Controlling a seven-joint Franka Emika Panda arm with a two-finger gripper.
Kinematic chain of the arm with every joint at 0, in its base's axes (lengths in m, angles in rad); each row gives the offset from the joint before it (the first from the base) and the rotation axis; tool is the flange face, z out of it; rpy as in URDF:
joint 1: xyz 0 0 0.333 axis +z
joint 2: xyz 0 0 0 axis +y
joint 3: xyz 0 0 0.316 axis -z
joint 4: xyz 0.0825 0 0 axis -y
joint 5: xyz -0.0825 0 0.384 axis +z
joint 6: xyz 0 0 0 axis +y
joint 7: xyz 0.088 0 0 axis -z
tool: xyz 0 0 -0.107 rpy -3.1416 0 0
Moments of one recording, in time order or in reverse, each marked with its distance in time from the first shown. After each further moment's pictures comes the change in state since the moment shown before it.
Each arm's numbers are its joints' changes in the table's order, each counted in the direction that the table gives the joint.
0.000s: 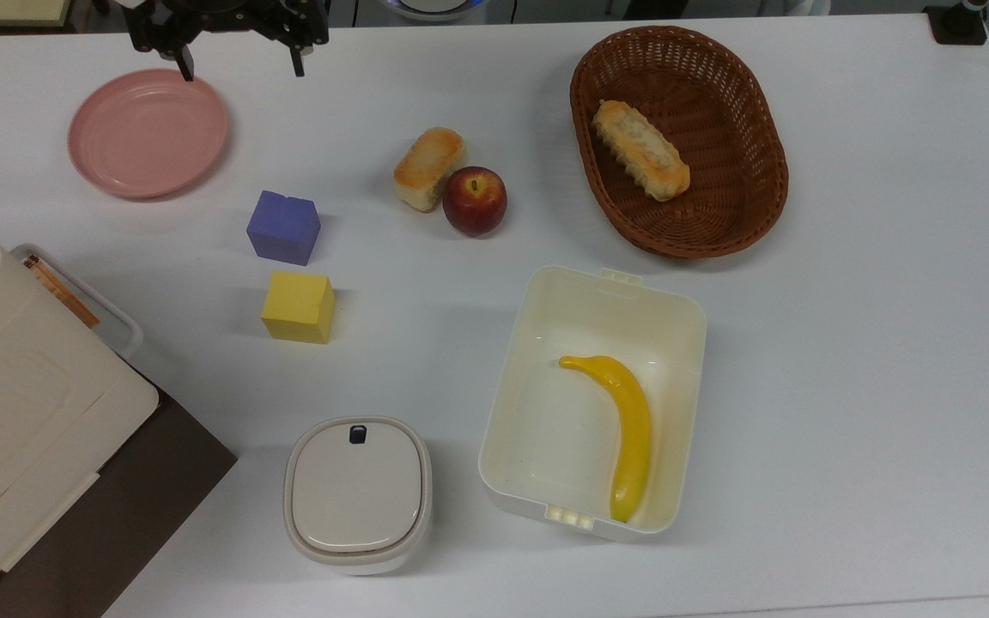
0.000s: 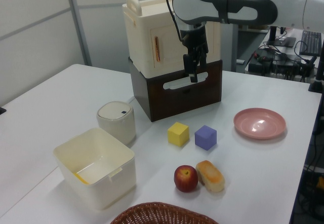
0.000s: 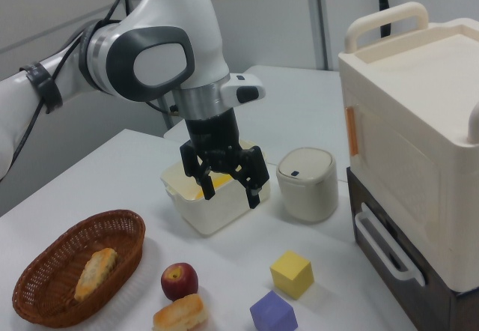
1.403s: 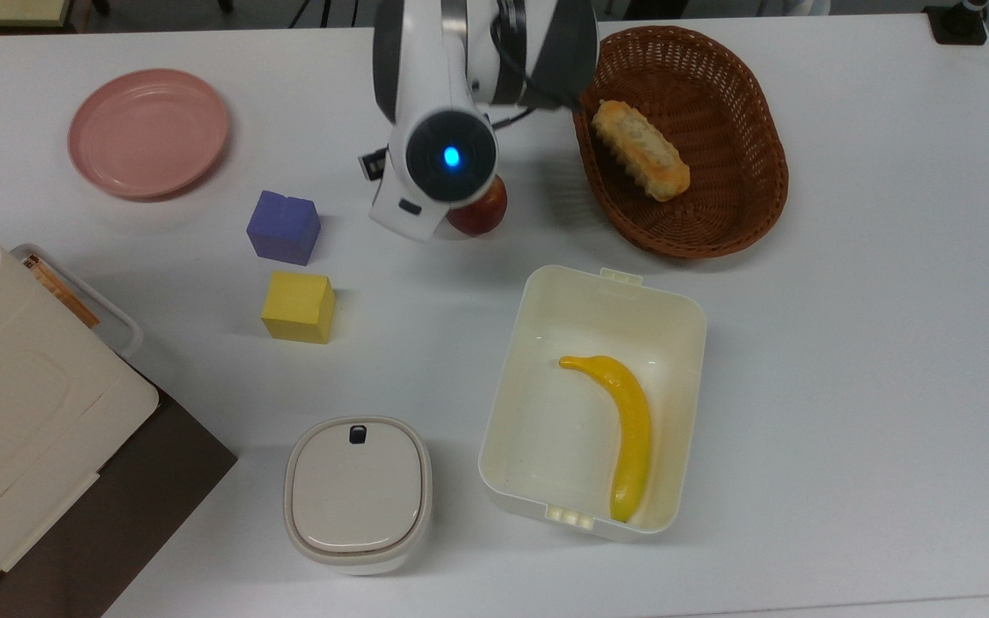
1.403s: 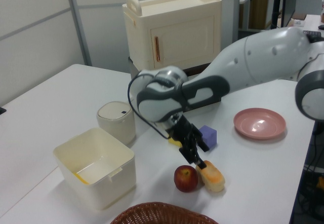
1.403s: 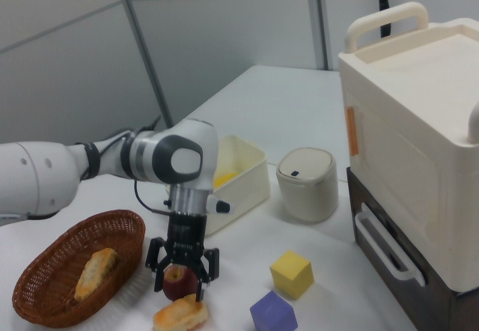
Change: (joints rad) arm 0.206 0.250 -0.037 -0.237 0.011 0.116 -0.007
